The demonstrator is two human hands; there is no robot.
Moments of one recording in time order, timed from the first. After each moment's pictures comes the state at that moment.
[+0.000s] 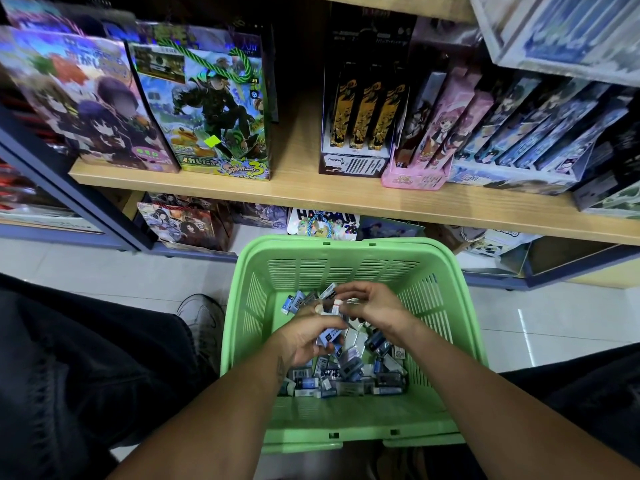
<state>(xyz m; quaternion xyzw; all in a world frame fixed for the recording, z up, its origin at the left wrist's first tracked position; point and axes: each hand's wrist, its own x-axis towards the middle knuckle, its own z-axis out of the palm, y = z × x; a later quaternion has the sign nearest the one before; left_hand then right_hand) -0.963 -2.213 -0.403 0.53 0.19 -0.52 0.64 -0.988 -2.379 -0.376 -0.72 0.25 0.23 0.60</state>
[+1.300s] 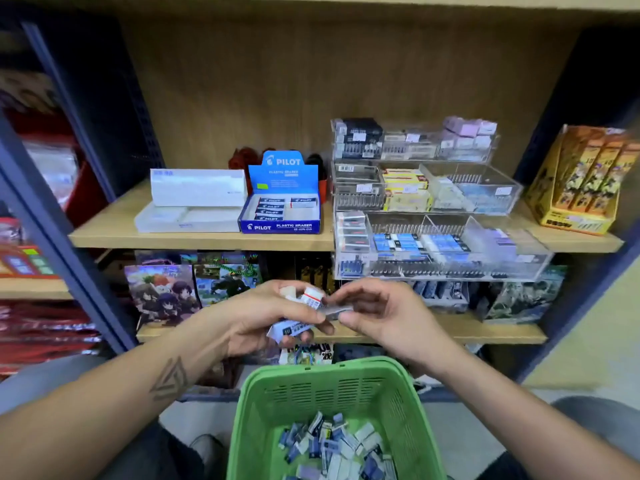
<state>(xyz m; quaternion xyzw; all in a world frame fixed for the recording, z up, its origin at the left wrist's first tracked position) -0.927 -2.184 -0.034 0.61 -0.17 -0.46 0.63 -1.028 -2.382 -0.043 -0.80 -0.03 -0.07 0.60</state>
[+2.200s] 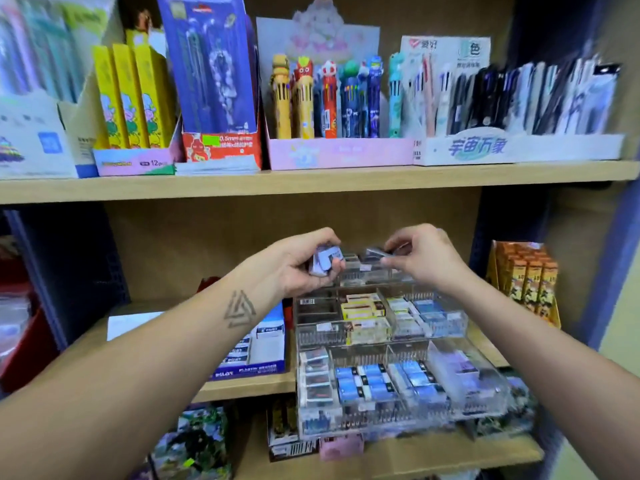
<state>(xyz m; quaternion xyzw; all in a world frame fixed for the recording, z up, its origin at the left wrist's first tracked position) -0.832 -2.342 0.176 0.55 -0.09 -0.39 0.74 -0.929 -2.535 0.157 -0.91 0.13 -0.30 0.24</state>
